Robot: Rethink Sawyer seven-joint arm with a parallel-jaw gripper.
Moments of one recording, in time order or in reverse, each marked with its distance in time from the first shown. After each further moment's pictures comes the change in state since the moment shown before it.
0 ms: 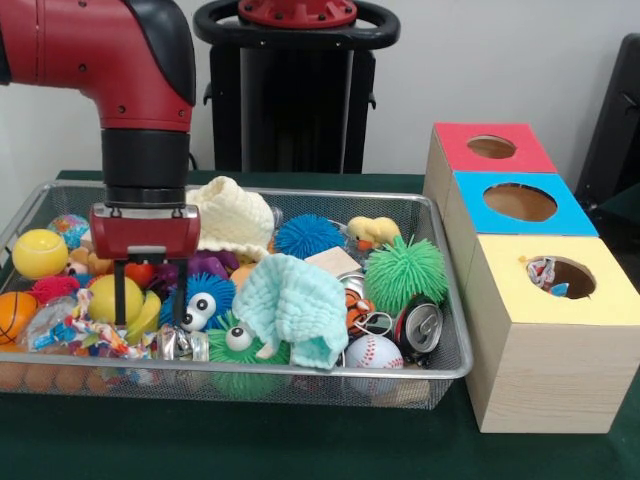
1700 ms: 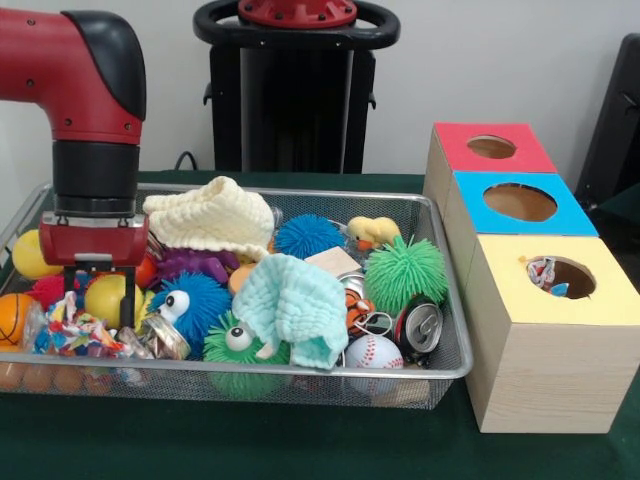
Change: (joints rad) arm -0.105 0.053 0.019 -0.029 -0.042 -0.016 0.000
